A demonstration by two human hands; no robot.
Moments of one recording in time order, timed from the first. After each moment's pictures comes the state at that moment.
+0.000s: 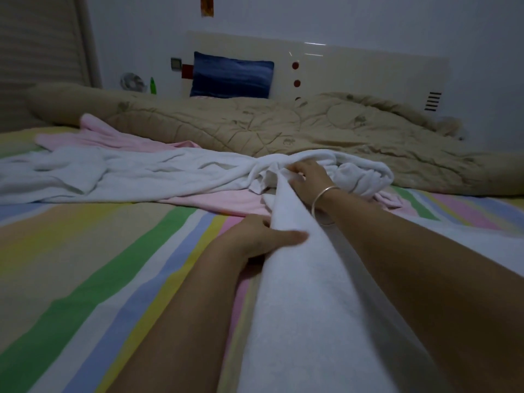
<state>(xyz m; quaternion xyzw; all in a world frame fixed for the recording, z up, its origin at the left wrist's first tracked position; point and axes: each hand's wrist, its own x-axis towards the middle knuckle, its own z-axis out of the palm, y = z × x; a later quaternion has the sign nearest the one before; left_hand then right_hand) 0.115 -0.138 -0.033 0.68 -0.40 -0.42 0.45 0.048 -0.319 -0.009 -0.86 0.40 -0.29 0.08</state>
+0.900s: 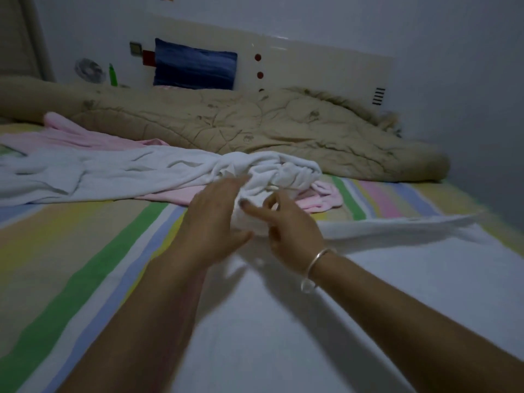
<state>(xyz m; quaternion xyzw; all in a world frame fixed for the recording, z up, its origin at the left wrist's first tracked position) 0.074 -0.049 0.016 0.64 -0.66 0.04 0.40 -0.083 -0.124 0.013 -0.92 0.28 -0.28 0.00</state>
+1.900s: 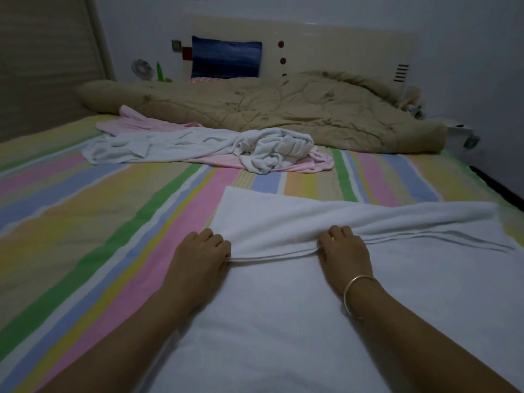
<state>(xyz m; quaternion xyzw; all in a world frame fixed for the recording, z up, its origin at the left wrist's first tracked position) -0.041 0.186 -0.020 0.68 -0.68 0.21 0.16 -0.282 0.013 -0.040 -0.87 0.43 -0.18 -0.17</state>
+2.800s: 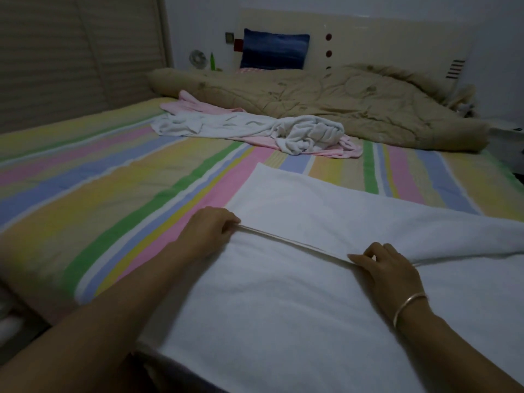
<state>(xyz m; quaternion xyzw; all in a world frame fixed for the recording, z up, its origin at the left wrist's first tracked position) -0.058 0.275 -0.018 0.75 -0.61 0.08 0.26 -0.401 0.108 -0.039 -0.91 0.26 -0.28 -0.13</state>
